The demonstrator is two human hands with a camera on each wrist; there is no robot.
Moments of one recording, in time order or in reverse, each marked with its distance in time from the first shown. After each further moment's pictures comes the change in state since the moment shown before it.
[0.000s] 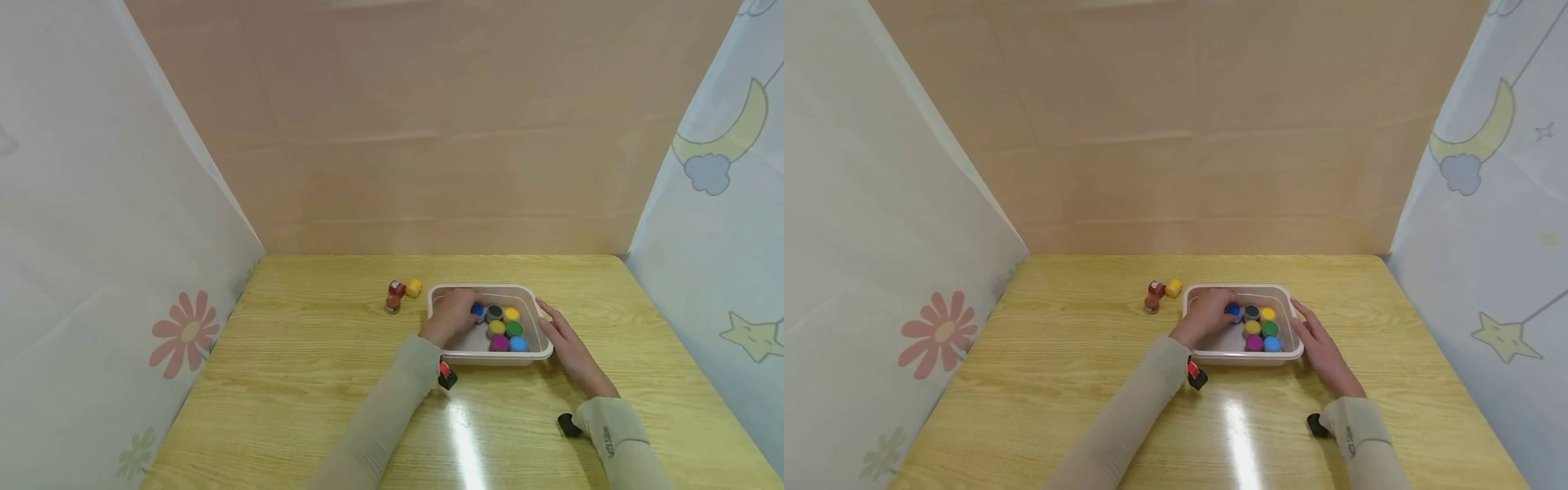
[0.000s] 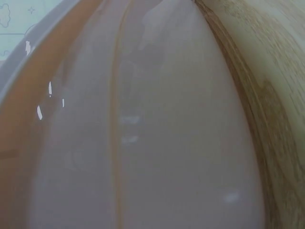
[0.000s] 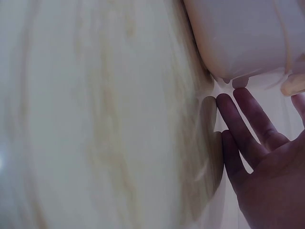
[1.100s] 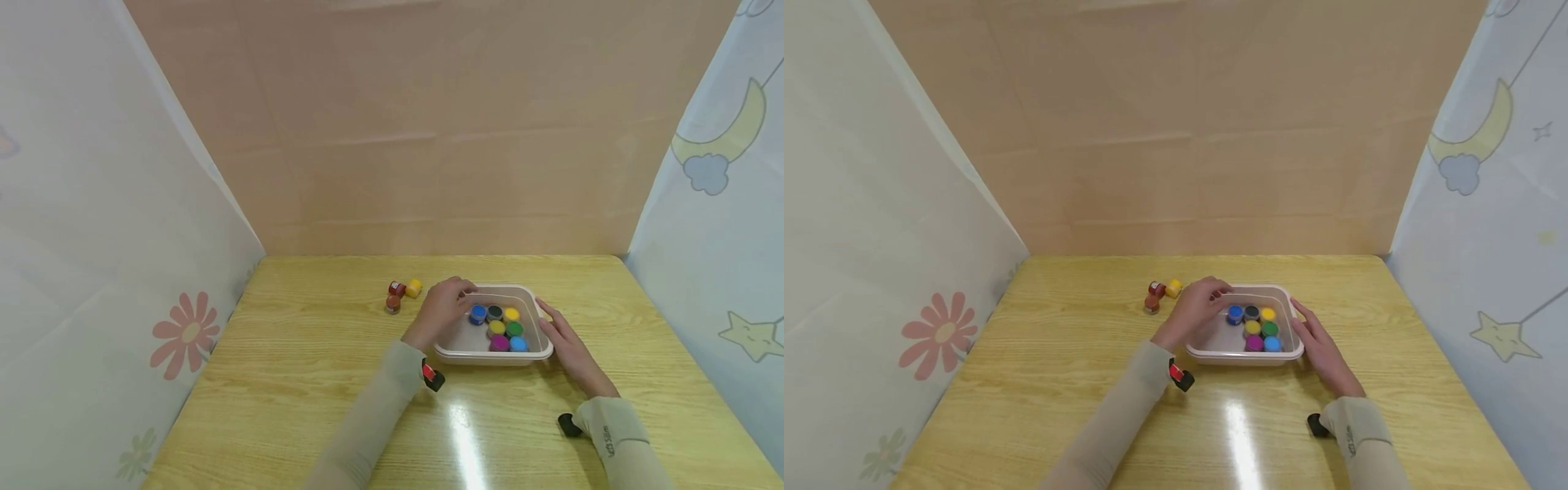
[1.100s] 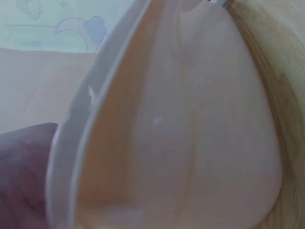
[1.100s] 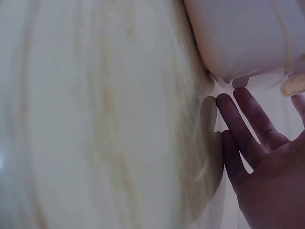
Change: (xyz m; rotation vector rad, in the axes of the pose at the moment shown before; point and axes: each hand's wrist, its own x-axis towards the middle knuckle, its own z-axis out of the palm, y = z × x) left_hand -0.022 -0.011 -0.028 -0.139 0.172 0.047; right_hand -0.001 -0.002 -0.001 -0.012 -0.003 -0.012
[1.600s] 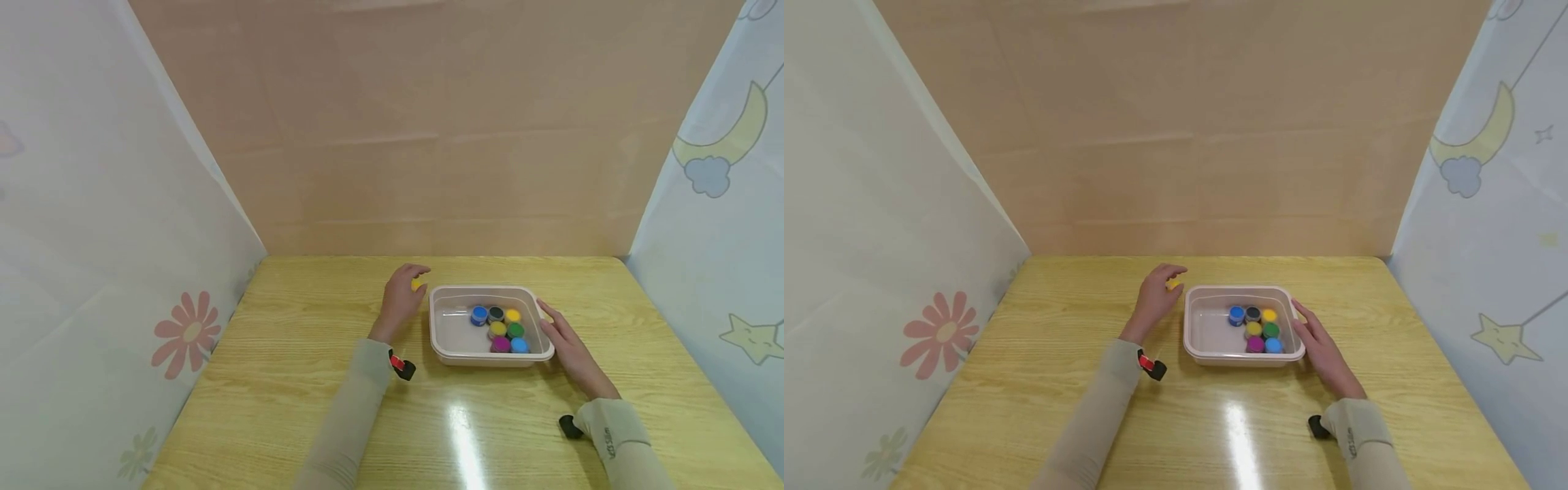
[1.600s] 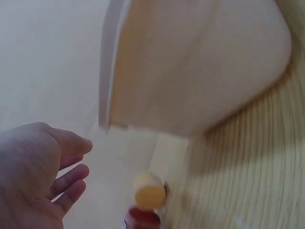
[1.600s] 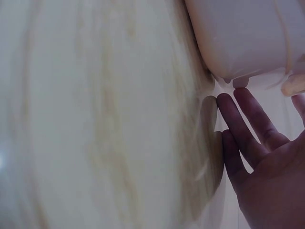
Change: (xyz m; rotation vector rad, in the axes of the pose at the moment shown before) left_hand -0.015 -0.067 -0.037 -0.071 0.276 -0.043; right_hand 0.001 0.001 0.000 0.009 -0.005 0.019
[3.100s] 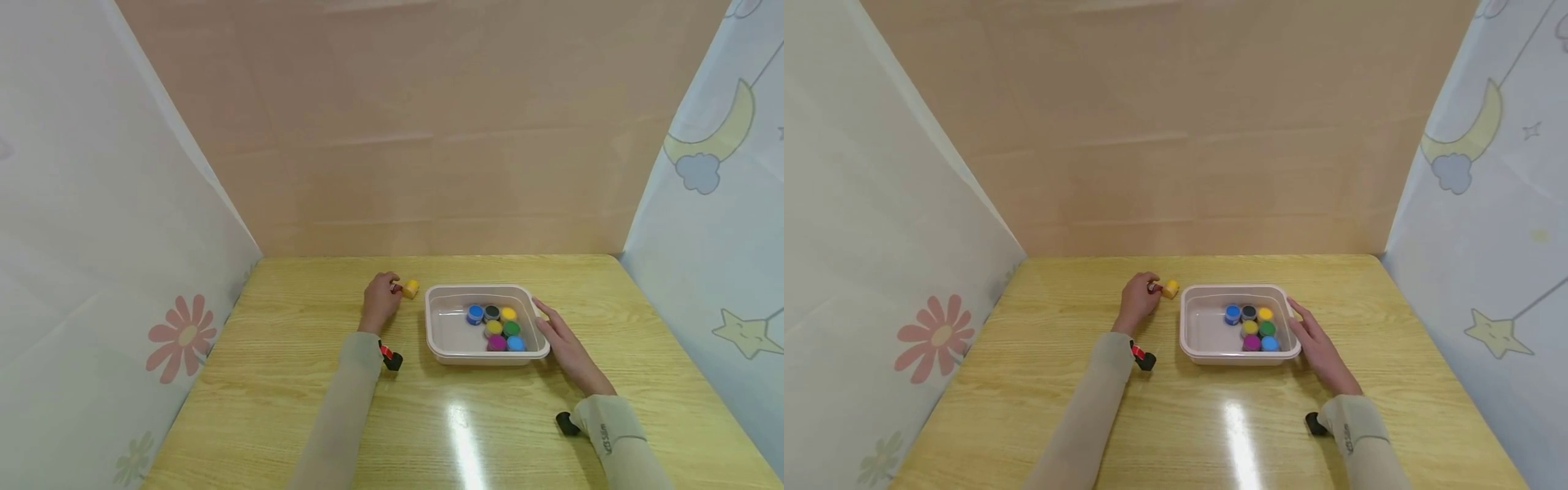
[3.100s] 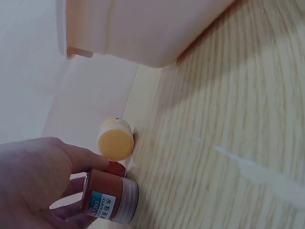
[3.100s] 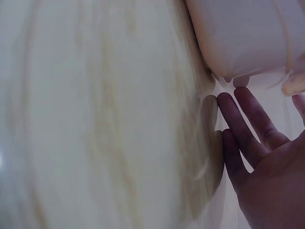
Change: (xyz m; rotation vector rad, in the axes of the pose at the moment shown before) left_hand 0.002 -0.052 0.004 0.129 -0.005 -0.217; right_hand -0.003 -0.004 0.001 -0.038 0.021 -0.029
